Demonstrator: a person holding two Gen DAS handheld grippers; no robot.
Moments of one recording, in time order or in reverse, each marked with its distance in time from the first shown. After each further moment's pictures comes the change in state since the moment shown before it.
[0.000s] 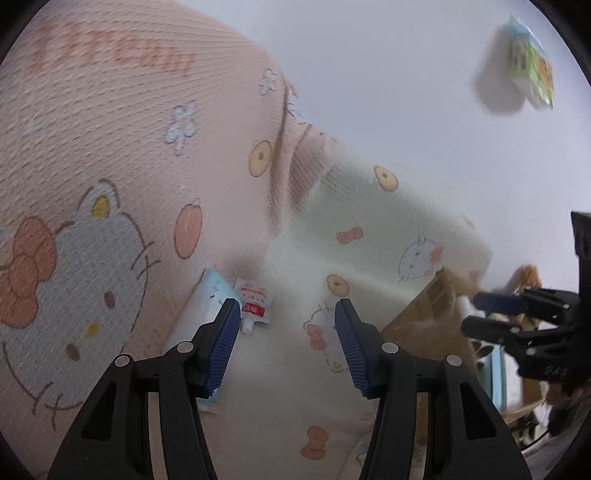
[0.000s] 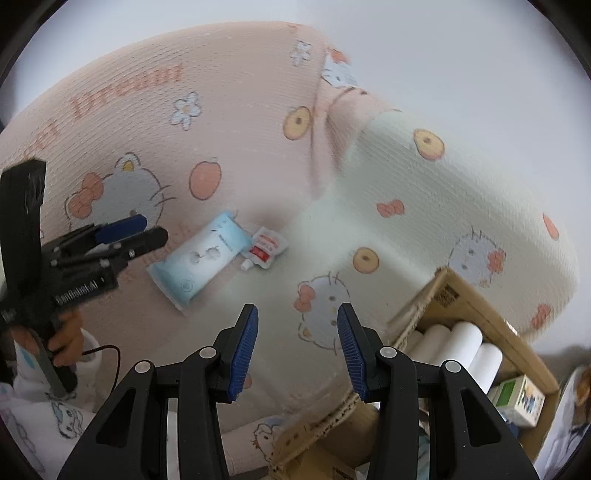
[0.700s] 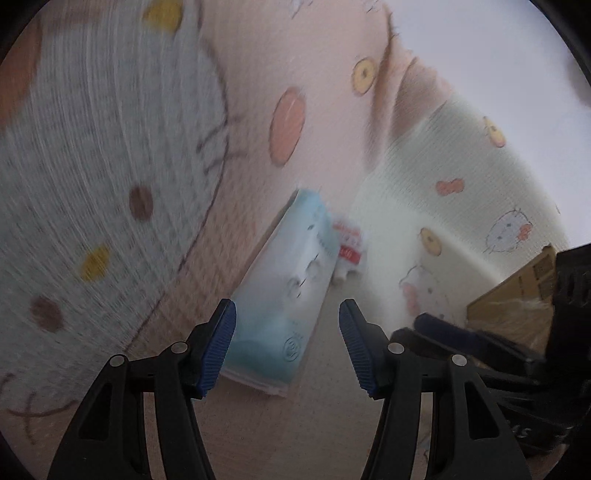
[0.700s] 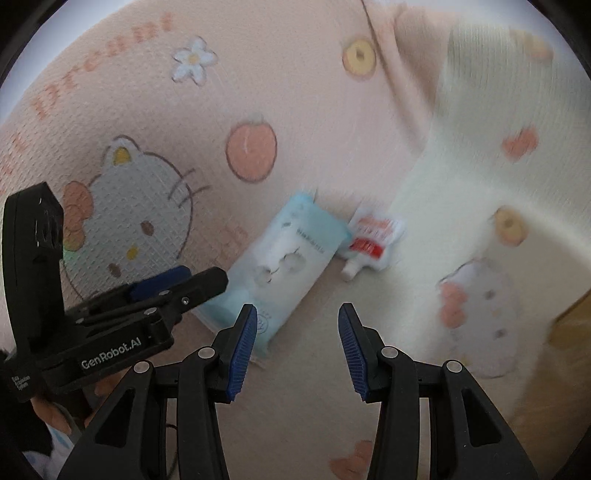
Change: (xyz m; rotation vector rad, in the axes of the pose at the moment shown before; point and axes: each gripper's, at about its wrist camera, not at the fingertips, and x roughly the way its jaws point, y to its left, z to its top) left arm 0.081 0.074 -0.040 -0.134 0.231 0.211; right arm 0.171 0.046 -0.015 0.279 0.015 0.383
